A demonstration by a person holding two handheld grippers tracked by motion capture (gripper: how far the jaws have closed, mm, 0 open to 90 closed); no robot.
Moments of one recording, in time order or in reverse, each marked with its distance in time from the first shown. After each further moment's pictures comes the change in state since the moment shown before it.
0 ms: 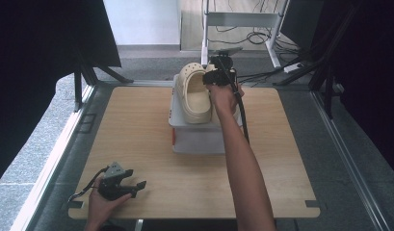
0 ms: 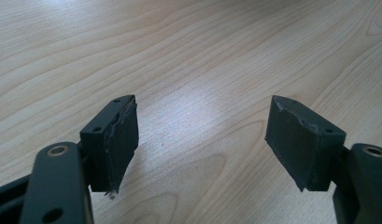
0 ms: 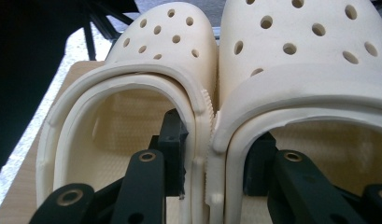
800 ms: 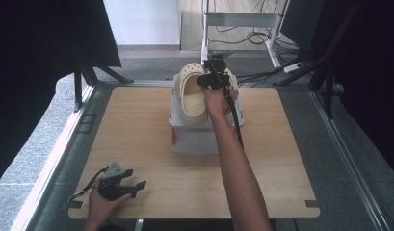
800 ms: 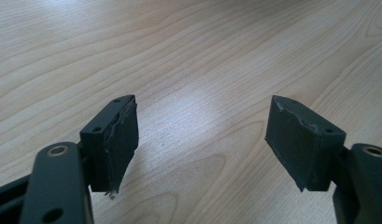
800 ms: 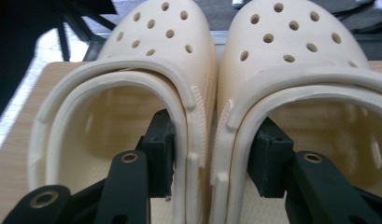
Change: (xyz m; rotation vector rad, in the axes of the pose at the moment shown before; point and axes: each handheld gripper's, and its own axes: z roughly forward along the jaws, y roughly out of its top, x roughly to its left) left arm 0.000 0.000 0.000 0.000 0.002 0.000; right arm 0.013 -0.009 0.010 -0.020 -0.078 -0.024
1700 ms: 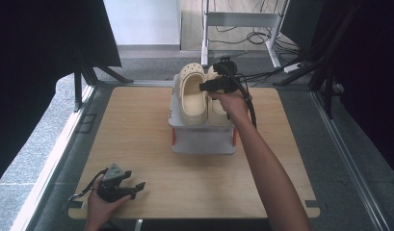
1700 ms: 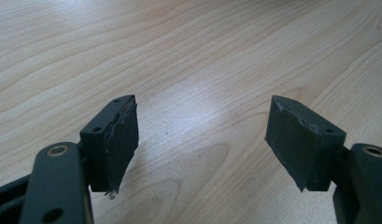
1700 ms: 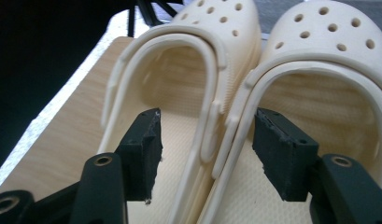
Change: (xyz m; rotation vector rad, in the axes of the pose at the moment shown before) left arm -0.003 -0.003 -0.003 0.017 0.037 0.002; right arm -0.025 -0.009 -0.038 0.007 0.258 -0.159
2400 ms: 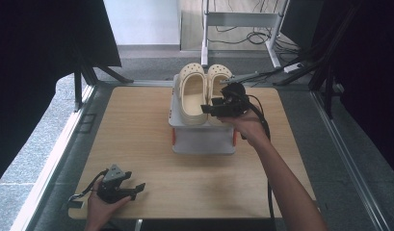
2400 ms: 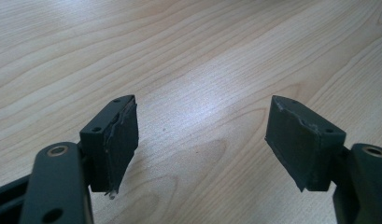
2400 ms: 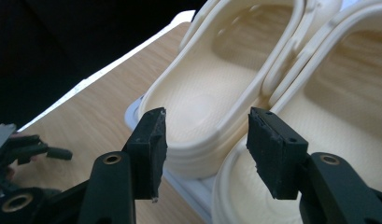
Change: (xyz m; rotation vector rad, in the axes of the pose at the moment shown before) left arm -0.002 -0.002 -0.001 -0.003 0.002 0.004; right arm -0.007 -0.059 -0.031 -0.060 0.233 -0.272
